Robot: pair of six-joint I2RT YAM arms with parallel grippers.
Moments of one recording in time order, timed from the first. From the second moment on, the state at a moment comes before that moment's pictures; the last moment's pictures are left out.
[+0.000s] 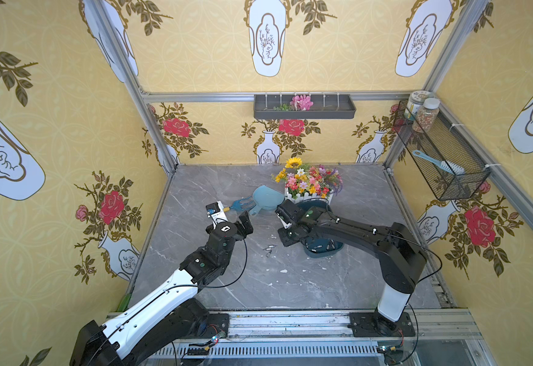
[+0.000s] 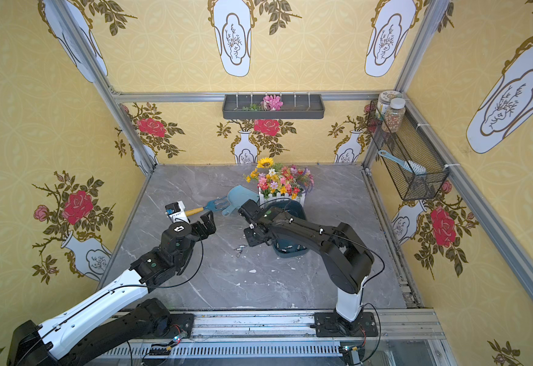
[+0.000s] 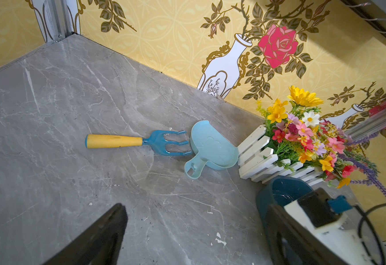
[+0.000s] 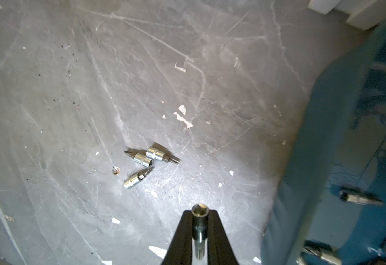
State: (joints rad) left arm -0.68 0.88 0.58 -0.13 -0.56 -0.66; right arm 0.80 1.78 1.31 -0.69 0.02 0.36
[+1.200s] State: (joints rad) left arm -0.68 0.90 0.59 -0.13 -0.56 -0.66; right arm 0.38 1.44 1.07 -0.77 0.03 0.26
